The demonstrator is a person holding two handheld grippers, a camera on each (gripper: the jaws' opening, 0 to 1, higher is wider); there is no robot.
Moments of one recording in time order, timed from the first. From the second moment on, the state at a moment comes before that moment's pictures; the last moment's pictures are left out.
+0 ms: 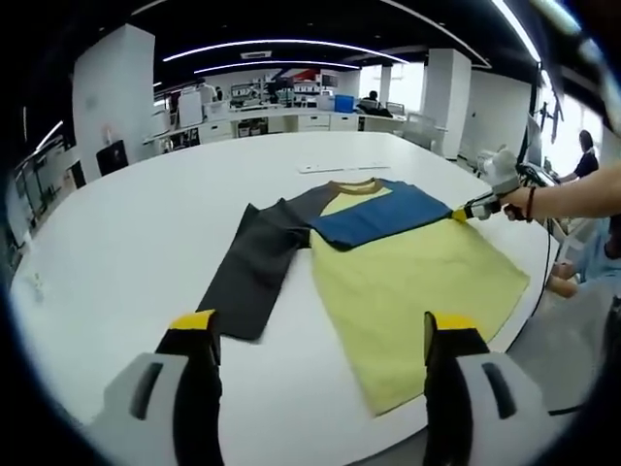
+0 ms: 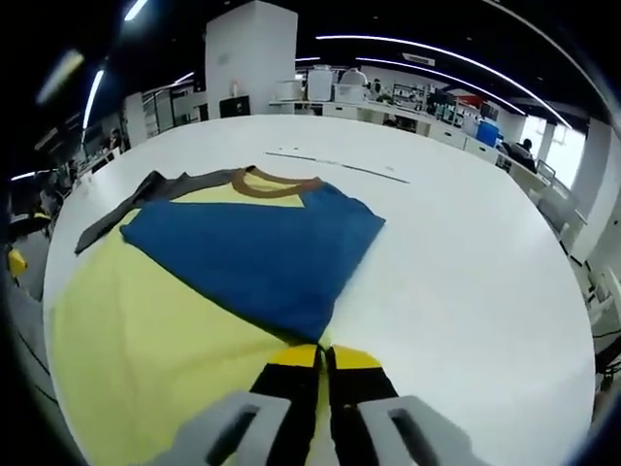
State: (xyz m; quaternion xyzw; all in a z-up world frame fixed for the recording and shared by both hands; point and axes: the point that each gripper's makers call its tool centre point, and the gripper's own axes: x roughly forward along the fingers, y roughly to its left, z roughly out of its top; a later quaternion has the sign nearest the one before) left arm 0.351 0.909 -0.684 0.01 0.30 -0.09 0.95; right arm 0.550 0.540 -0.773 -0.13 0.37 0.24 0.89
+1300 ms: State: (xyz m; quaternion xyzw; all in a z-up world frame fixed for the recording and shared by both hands) left arm 0.363 0.936 -0.693 -0.03 0.31 -0.02 0.95; right arm 0.548 0.535 -0.727 -0.05 0.29 0.28 0.91
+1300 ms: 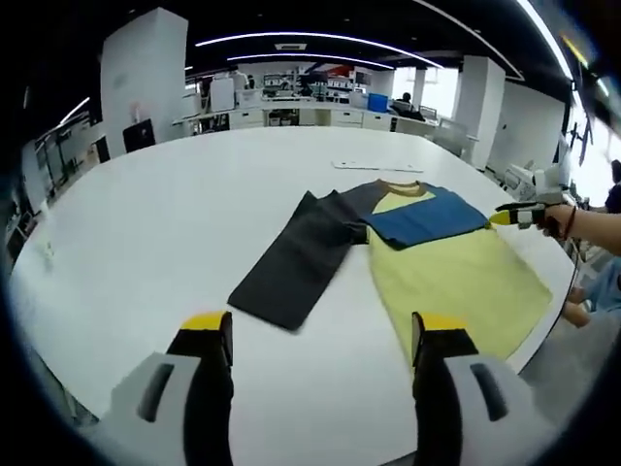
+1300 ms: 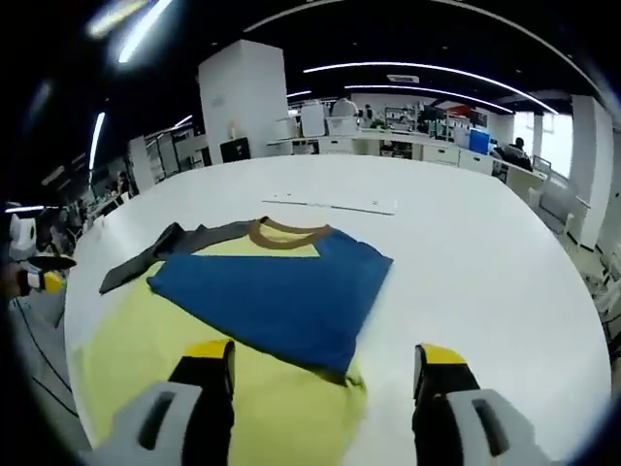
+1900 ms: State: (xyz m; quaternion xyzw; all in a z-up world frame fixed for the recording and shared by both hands) left arm 0.372 0.959 -0.713 -0.09 0.31 0.04 0.94; right arm 0.494 0.552 -0.680 -0.06 0.24 0.36 0.90
